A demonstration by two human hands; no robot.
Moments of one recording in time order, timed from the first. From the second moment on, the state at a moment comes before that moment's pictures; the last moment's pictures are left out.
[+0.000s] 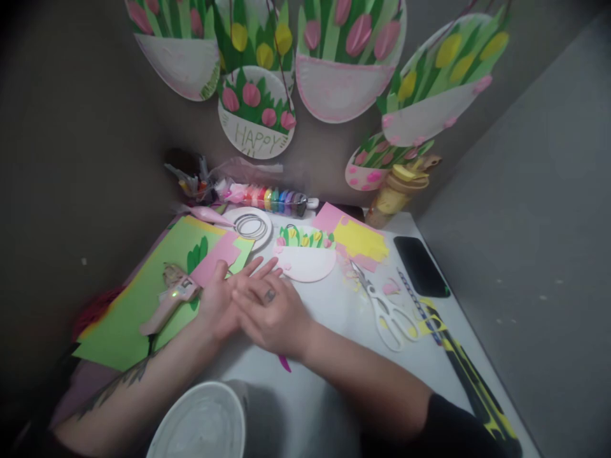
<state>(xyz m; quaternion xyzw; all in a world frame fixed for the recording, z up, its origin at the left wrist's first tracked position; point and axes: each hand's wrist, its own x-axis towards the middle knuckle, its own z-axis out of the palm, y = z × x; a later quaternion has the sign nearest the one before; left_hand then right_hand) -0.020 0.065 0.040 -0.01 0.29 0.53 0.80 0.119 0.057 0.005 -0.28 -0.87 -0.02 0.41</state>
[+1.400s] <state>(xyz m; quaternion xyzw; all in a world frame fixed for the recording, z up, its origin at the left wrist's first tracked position) -0.022 0.066 0.032 -0.03 0.24 0.56 0.79 0.118 0.064 0.005 -0.31 -0.87 0.04 0.38</state>
